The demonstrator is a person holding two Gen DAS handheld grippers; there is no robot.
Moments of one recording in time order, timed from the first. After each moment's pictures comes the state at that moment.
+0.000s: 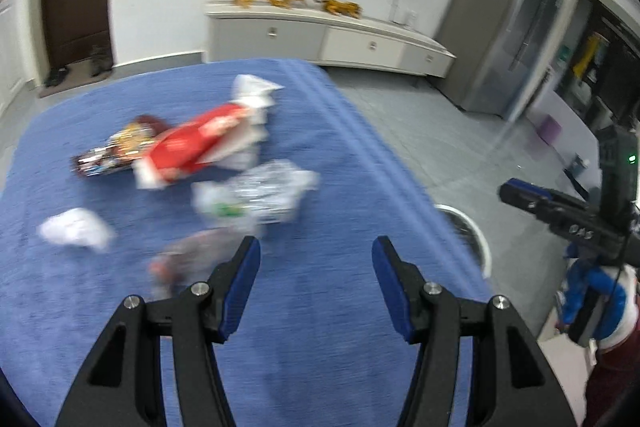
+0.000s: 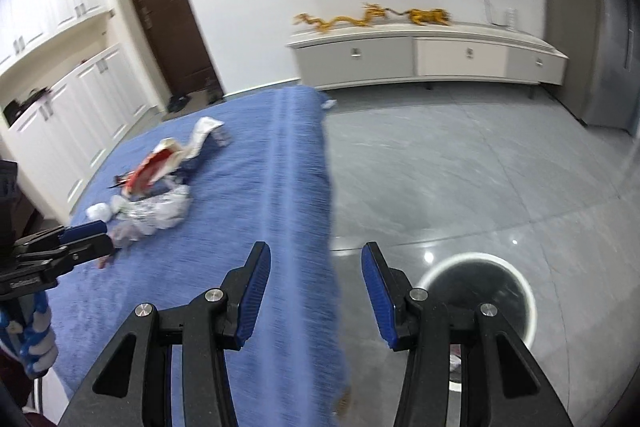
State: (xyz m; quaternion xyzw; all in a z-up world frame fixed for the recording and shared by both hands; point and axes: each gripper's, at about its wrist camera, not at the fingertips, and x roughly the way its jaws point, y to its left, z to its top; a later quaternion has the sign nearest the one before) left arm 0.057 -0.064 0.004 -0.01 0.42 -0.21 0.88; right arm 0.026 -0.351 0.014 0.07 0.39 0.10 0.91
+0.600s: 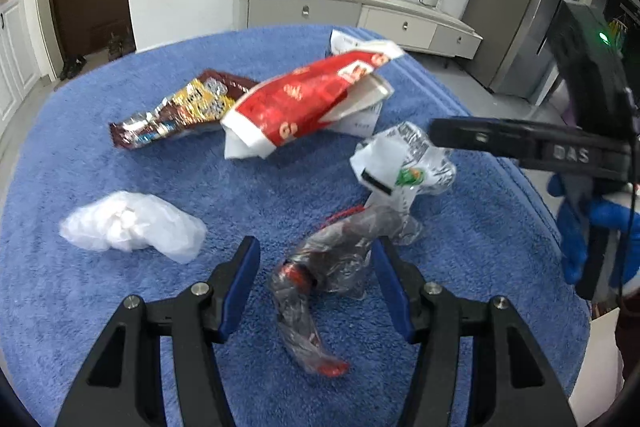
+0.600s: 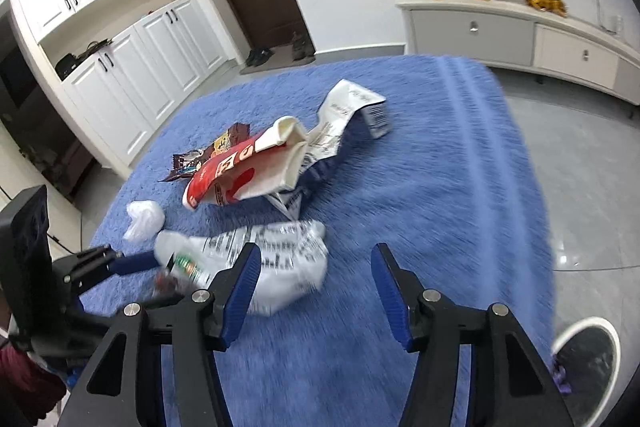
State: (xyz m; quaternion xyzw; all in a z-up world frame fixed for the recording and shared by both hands) left arm 0.099 -0.001 -0.055 0.01 0.45 -0.20 0.87; right arm 0.149 -0.204 -0.037 0.05 0.44 0.24 0.86
